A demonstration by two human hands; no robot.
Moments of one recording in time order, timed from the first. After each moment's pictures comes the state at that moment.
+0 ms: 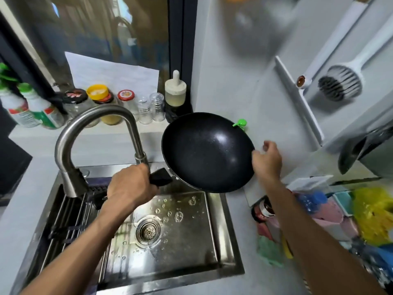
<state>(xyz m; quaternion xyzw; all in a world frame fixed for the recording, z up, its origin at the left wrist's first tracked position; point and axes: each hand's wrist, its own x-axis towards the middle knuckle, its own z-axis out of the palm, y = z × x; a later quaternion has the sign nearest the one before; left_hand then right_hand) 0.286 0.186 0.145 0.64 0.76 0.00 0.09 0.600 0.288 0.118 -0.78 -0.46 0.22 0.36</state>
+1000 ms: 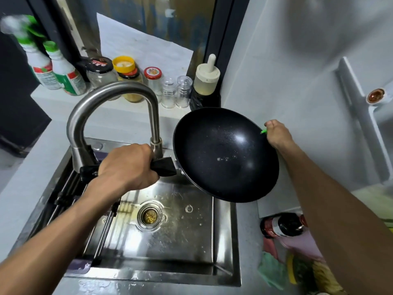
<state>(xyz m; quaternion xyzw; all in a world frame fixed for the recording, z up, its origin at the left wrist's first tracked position) 0.254 0.200 0.153 0.65 0.76 -0.03 0.10 0.590 0.450 0.085 -0.71 -0.66 0.22 0.13</state>
